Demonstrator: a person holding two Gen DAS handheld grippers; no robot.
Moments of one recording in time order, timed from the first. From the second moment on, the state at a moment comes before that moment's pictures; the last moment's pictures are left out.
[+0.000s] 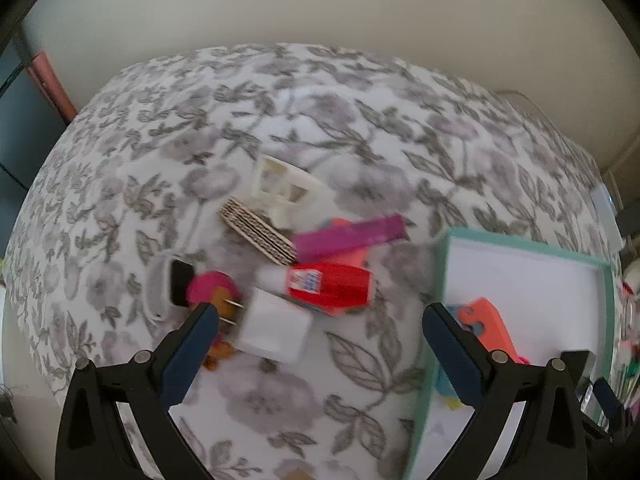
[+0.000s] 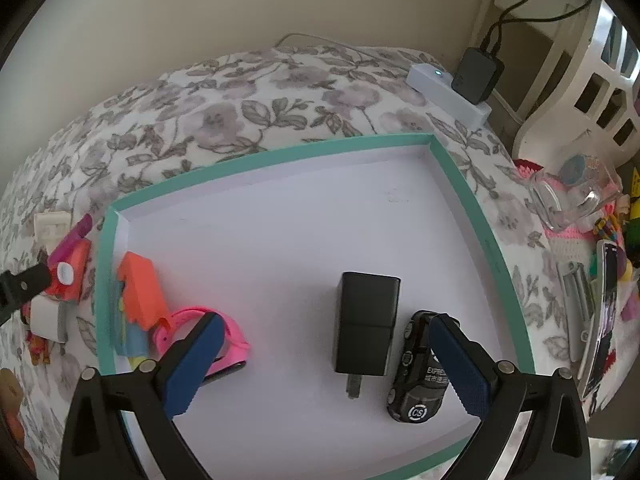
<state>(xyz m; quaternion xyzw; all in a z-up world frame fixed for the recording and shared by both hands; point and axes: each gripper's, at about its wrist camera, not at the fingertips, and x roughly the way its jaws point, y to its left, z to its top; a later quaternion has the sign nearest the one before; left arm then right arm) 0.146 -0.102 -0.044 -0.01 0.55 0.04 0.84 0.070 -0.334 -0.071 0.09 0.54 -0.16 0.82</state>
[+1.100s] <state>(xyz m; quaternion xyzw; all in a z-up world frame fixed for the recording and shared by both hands) 0.159 0.070 -0.060 -0.13 0.56 0.12 0.81 0.124 -0.140 -0.070 0.13 0.53 0.07 0.83</state>
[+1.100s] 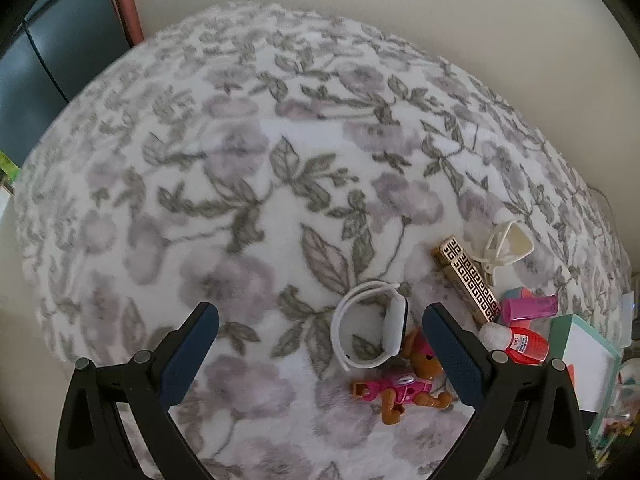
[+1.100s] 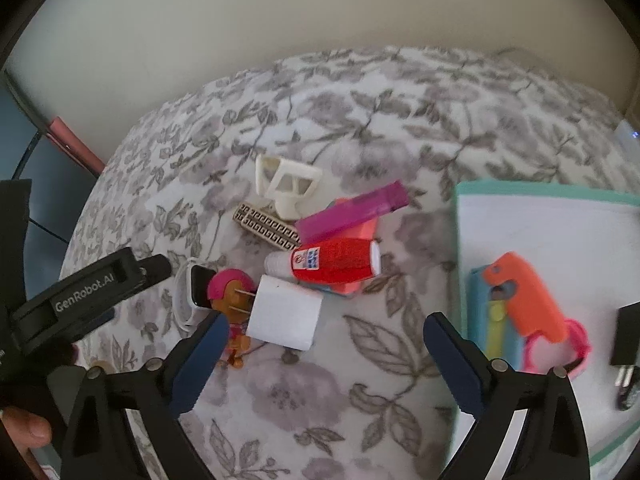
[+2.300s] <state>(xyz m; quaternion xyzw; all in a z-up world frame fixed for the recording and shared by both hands) 0.164 0.053 -0.101 -0.17 0.60 0.06 0.78 0.140 -0.129 -0.100 0.22 0.56 0.12 0.79</state>
